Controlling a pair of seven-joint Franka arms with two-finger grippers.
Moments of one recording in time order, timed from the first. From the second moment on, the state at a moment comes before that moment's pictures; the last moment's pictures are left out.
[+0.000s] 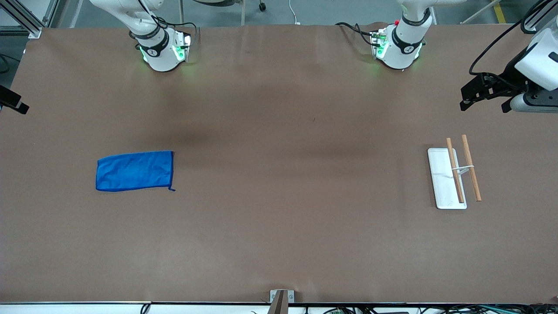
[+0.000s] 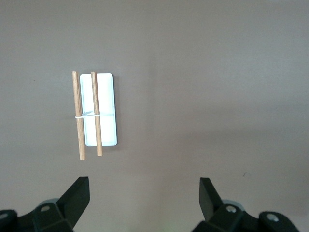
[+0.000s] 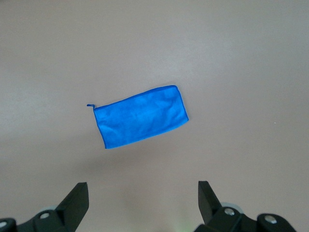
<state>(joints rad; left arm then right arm) 0.02 -0.01 -0.15 -1.51 -0.02 1.53 -0.07 -0.07 -0.01 -0.09 -1.50 0.00 1.48 0.04</state>
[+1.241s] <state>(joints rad) 0.03 -0.01 -0.15 -1.51 -0.02 1.53 -0.07 -0.02 0.31 -0.10 -2.09 -0.02 2.40 -0.10</state>
